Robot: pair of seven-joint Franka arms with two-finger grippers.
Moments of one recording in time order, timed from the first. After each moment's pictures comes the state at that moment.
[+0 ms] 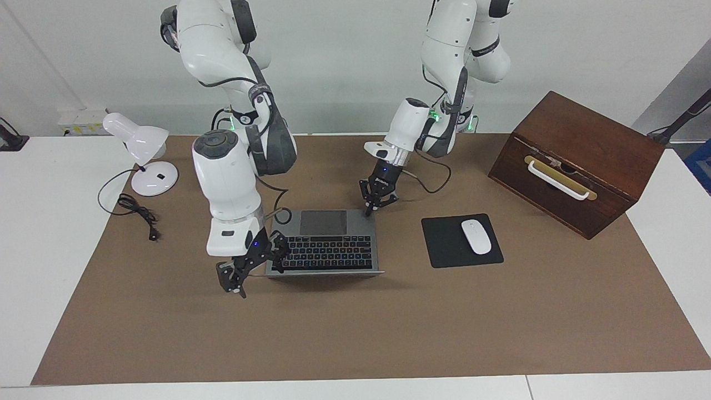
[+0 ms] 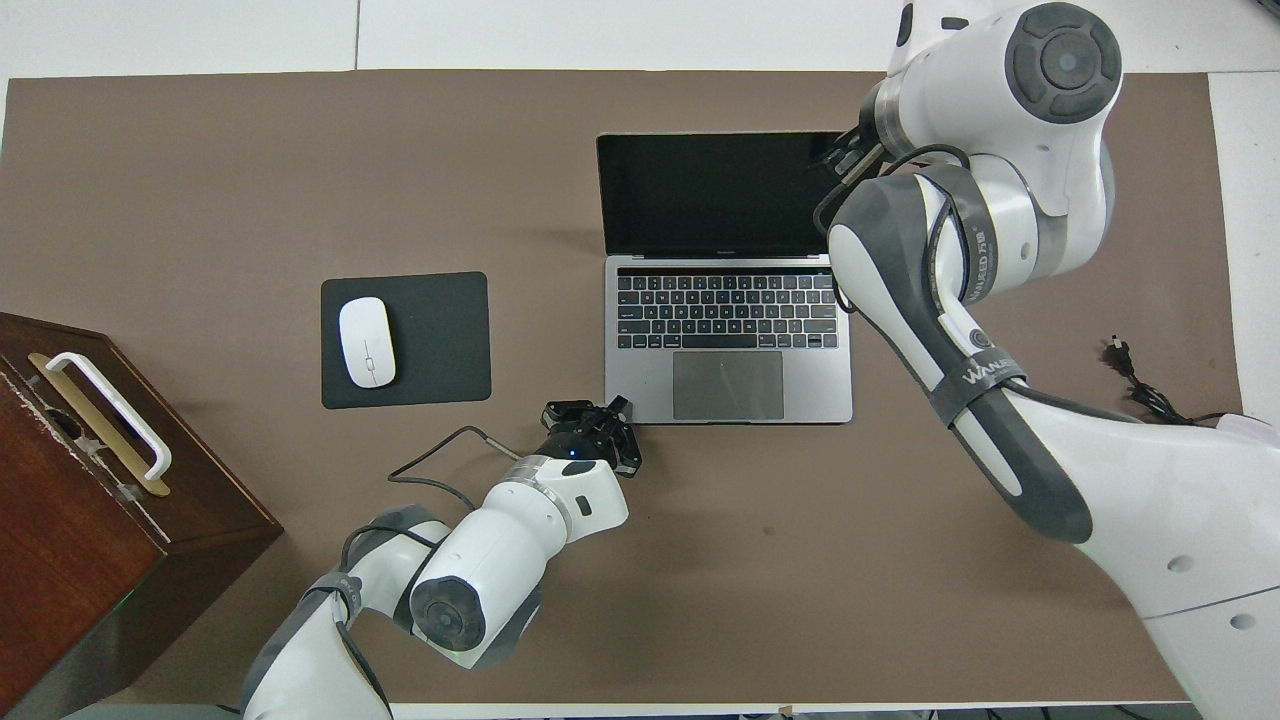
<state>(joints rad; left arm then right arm) -0.77 0.26 0.01 -2.51 -0.11 3.49 -0.02 0.19 0.53 0.05 -1.38 -0.06 2.21 -0.45</state>
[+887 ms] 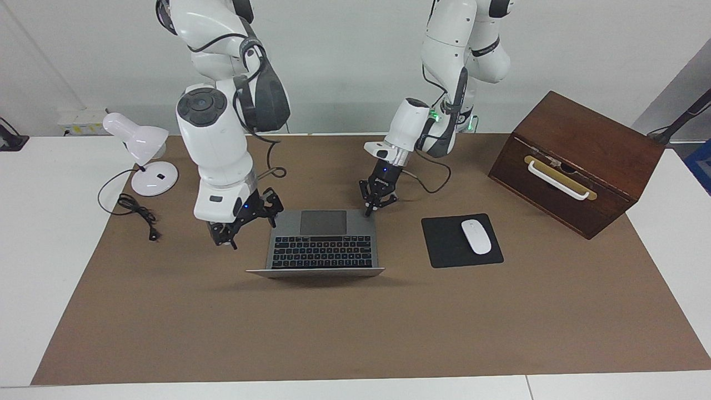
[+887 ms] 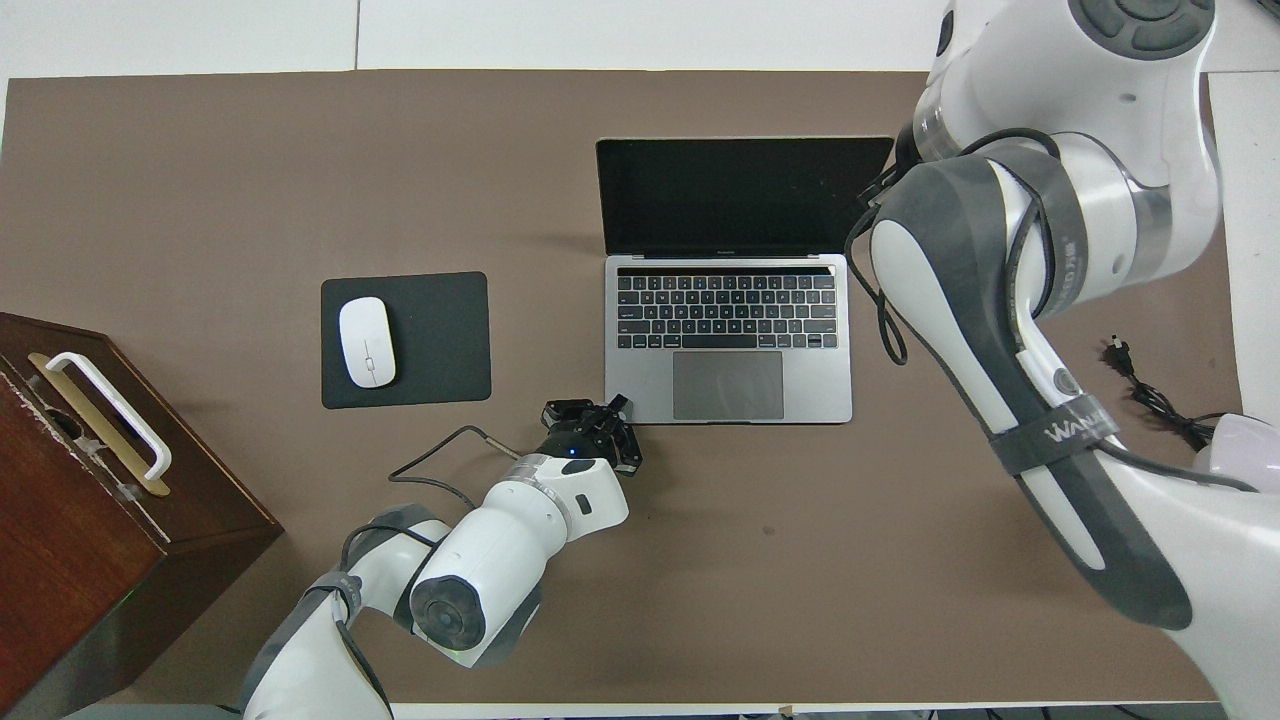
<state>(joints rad) -0.77 0.26 0.01 -2.49 -0.11 3.50 -0.04 0.19 0.38 0.05 -1.36 -0.03 1.78 -0.29</state>
